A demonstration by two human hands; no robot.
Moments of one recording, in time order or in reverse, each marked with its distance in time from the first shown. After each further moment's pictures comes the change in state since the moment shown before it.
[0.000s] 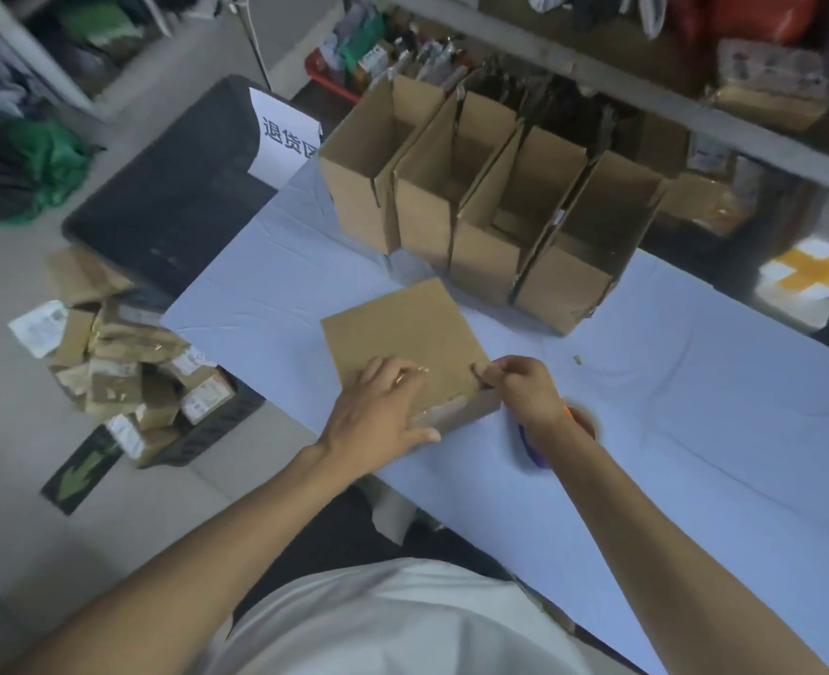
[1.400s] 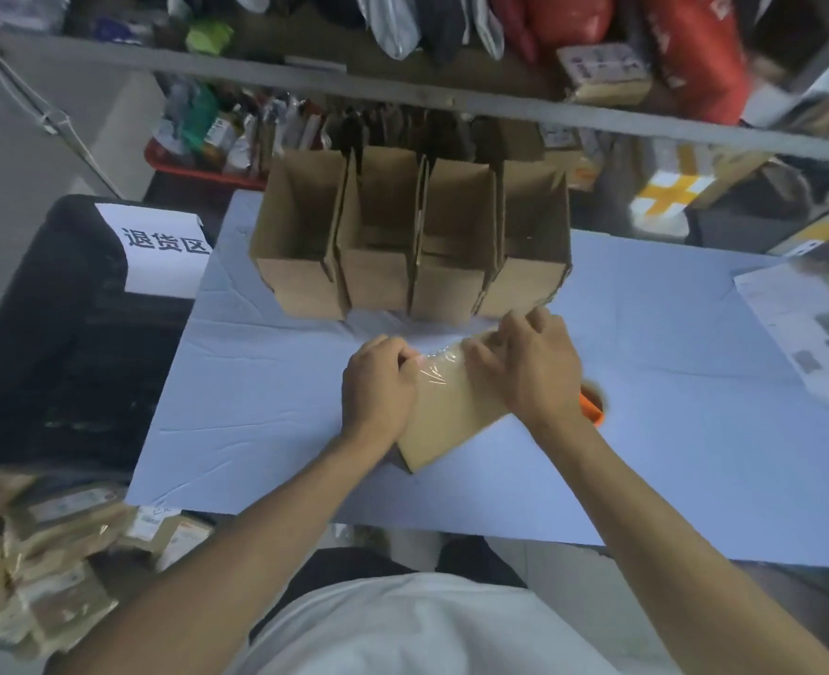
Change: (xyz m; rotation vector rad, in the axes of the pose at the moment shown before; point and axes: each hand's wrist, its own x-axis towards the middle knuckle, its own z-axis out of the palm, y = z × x) left_hand 0.093 -0.046 -0.080 -0.426 0.069 -0.031; right_hand -0.022 -0.071 0.065 -0.811 0.818 -0.312
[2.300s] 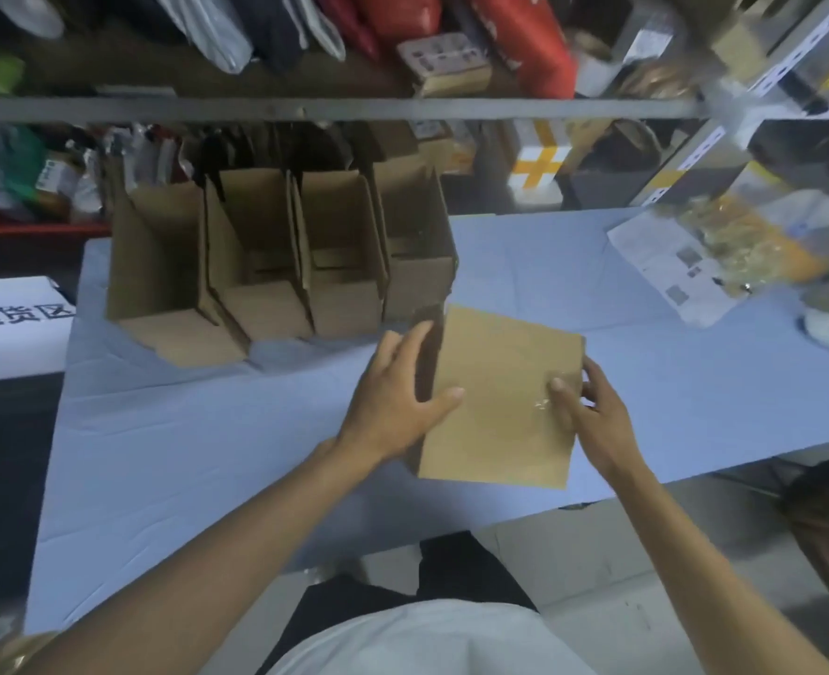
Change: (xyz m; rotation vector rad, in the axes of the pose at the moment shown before) left_hand 0.010 0.053 0.065 -0.091 -0.496 0.318; right_hand -0.084 0.143 -0.069 0.696 -0.033 0.647
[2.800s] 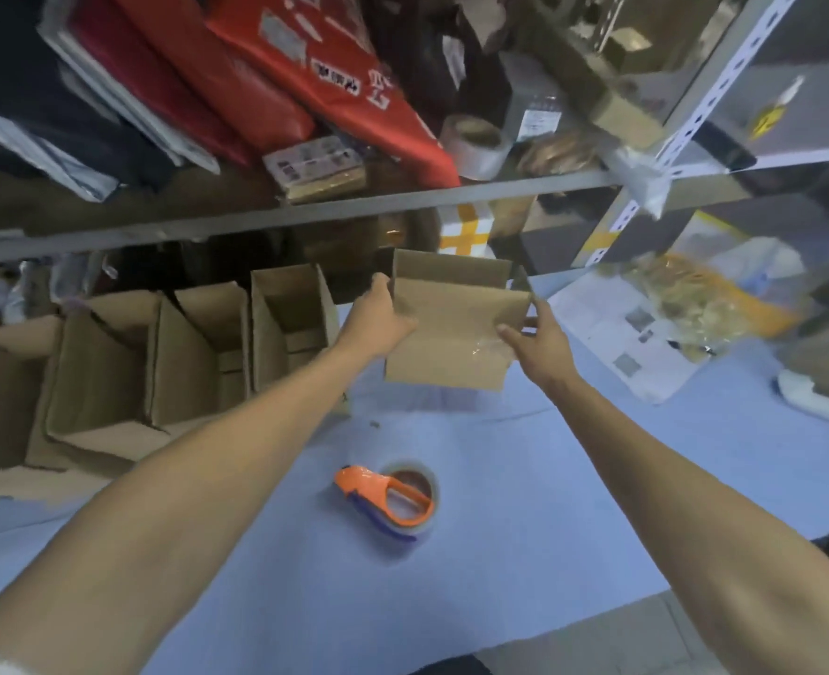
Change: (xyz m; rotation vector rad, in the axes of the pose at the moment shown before) left_hand 0.291 0.087 0.078 0.166 0.031 -0.170; right_hand 0.274 -0.025 -0.091 0.001 0.048 -0.111
